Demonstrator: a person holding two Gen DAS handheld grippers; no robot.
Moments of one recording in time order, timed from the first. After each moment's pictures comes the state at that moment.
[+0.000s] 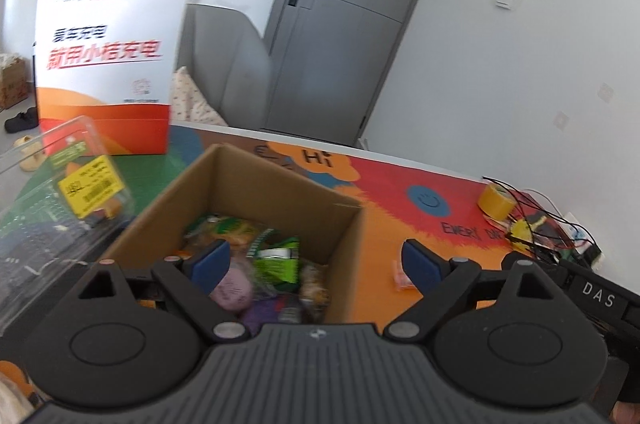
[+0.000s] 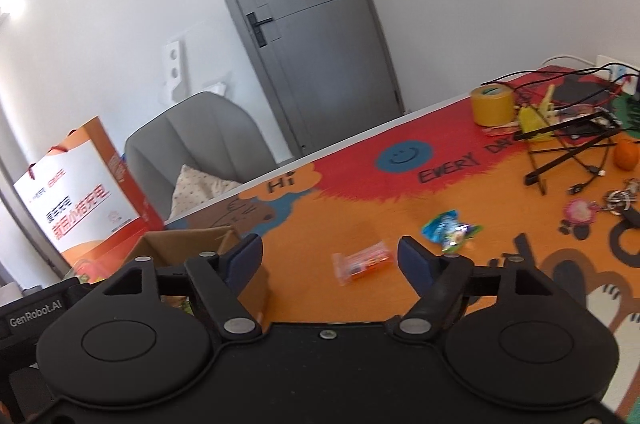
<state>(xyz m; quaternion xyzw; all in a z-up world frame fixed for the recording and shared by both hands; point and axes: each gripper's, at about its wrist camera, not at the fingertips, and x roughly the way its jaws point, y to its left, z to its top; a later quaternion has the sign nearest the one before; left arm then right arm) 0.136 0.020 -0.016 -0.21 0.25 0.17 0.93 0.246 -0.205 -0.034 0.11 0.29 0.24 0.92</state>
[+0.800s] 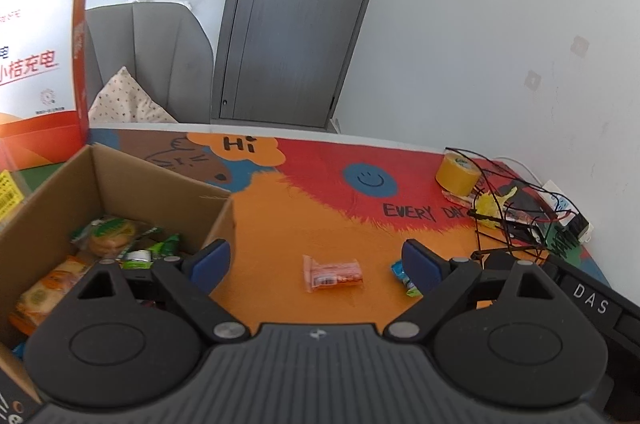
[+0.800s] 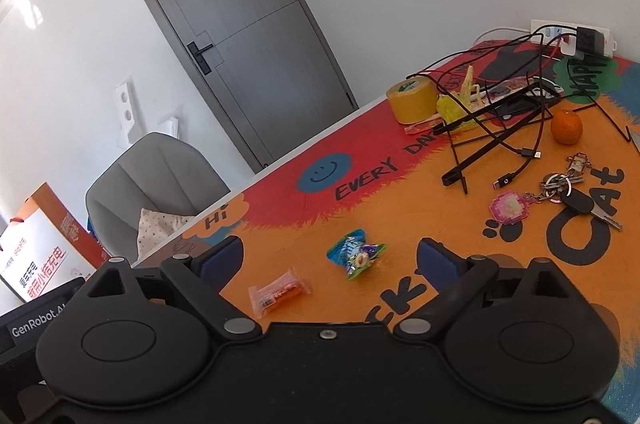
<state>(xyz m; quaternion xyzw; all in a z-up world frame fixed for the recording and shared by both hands) 0.216 -0.056 -0.019 -0.17 0.28 0.14 0.93 0.296 -0.277 -0.058 0.19 0.31 0.19 0.91</state>
